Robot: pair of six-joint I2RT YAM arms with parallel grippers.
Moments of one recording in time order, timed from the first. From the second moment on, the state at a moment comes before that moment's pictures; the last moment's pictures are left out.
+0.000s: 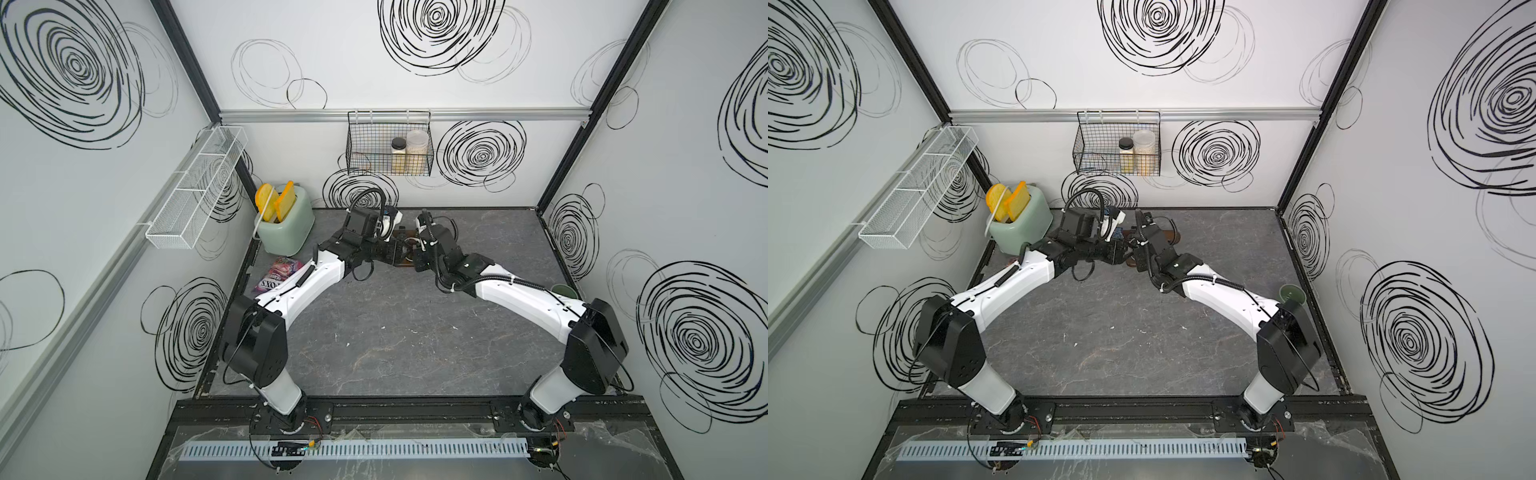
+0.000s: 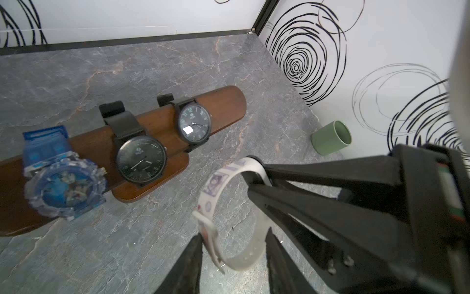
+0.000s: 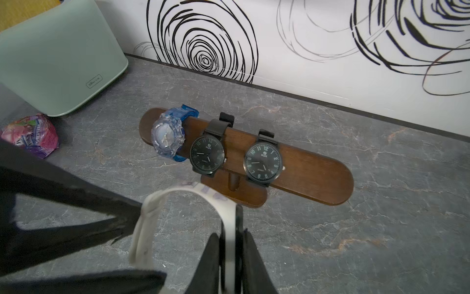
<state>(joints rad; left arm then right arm) -0.46 1.66 1.35 -0.35 0.45 -0.24 0.78 1.62 1.30 -0.29 0.36 0.28</state>
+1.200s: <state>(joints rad) -0.38 1.71 1.37 -0.32 0.52 -0.29 0.57 1.25 0.98 -0.05 -0.16 0.42</state>
